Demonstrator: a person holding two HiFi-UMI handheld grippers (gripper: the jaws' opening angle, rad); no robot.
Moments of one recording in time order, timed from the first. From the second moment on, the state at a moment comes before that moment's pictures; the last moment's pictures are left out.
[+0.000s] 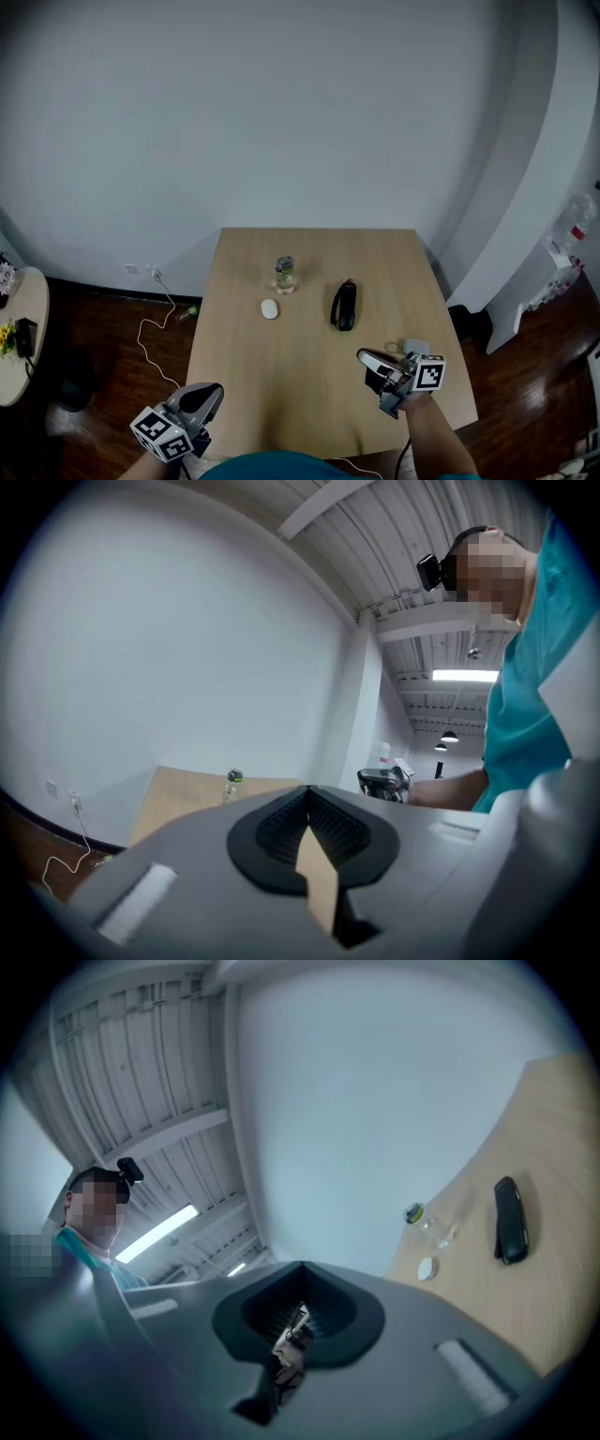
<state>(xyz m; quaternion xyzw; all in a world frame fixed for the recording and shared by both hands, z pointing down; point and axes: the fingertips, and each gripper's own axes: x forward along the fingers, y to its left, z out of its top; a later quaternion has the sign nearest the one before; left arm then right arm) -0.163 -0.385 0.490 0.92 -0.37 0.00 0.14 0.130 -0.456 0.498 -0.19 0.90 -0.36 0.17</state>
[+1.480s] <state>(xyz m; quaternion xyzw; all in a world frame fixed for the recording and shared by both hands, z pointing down) -0.060 0.026 0.439 0.95 -0.28 0.02 0.12 0.143 0.057 0.473 -0.15 0.93 -0.31 0.14</state>
